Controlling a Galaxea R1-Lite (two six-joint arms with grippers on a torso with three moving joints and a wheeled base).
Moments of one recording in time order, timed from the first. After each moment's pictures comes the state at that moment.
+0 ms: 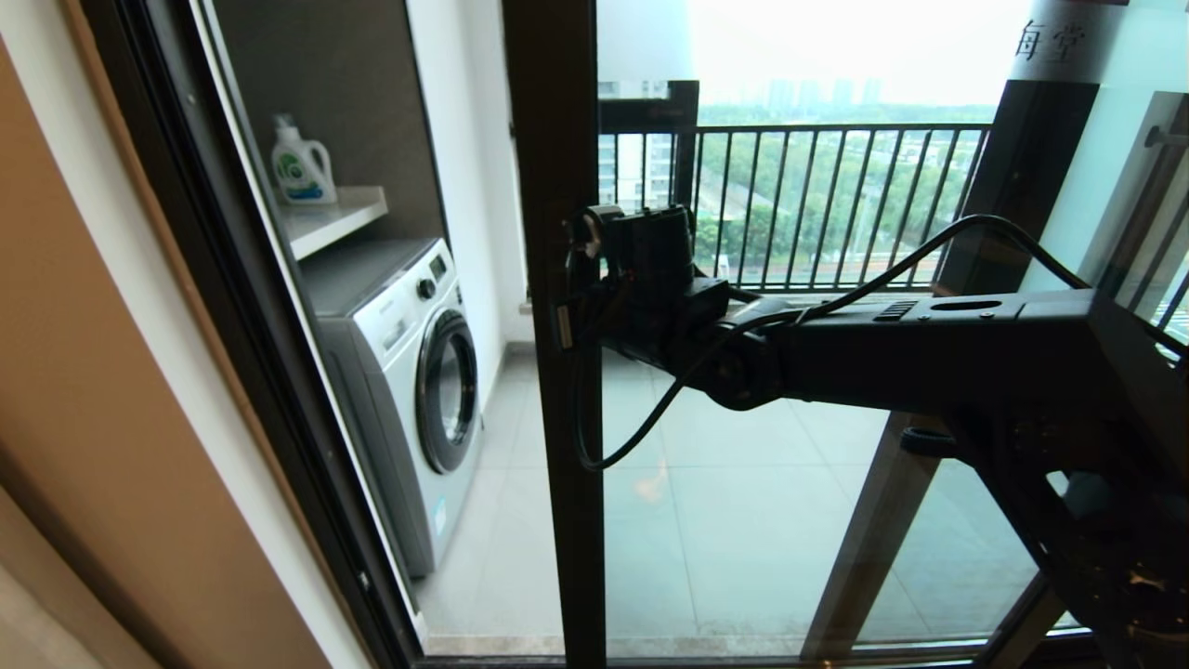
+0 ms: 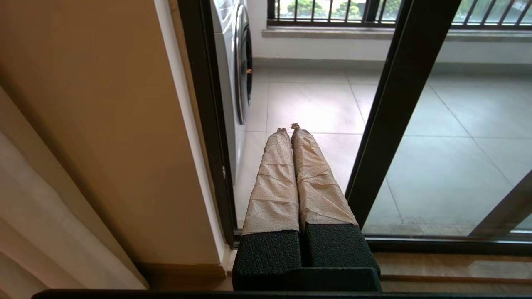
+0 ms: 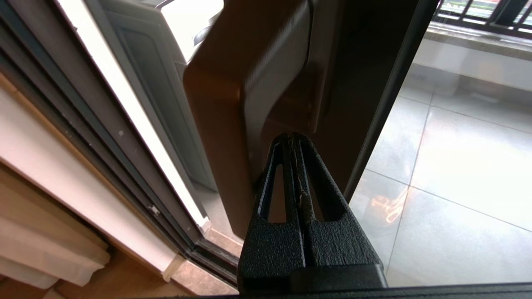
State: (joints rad) left arm 0.00 0.00 -0.02 0.06 0.00 0.00; right arm 0.71 2.33 -1.95 -0.18 -0.14 0.05
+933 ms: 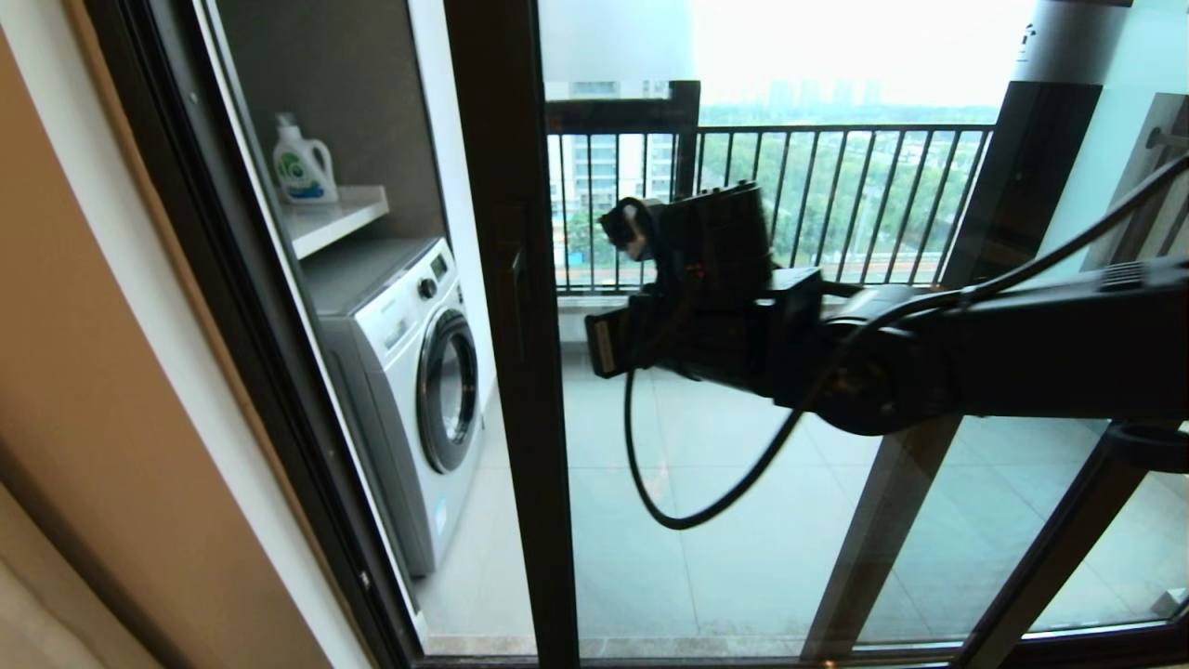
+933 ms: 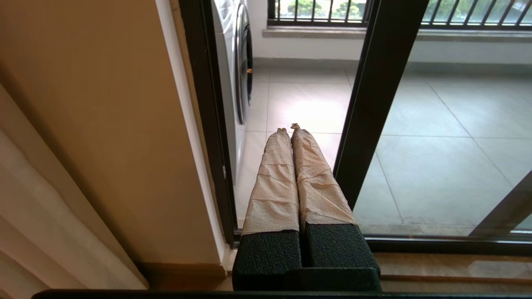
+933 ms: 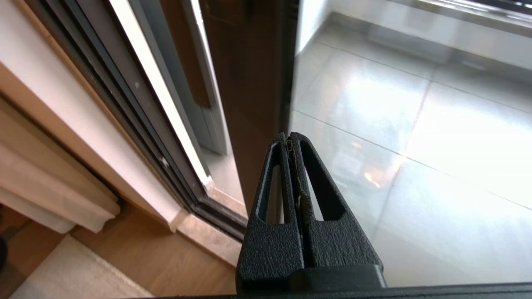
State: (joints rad) left arm 0.00 0.00 -0.02 0.06 0.00 0.00; right arm 0.71 1.99 -1.53 -0.18 -0.15 0.06
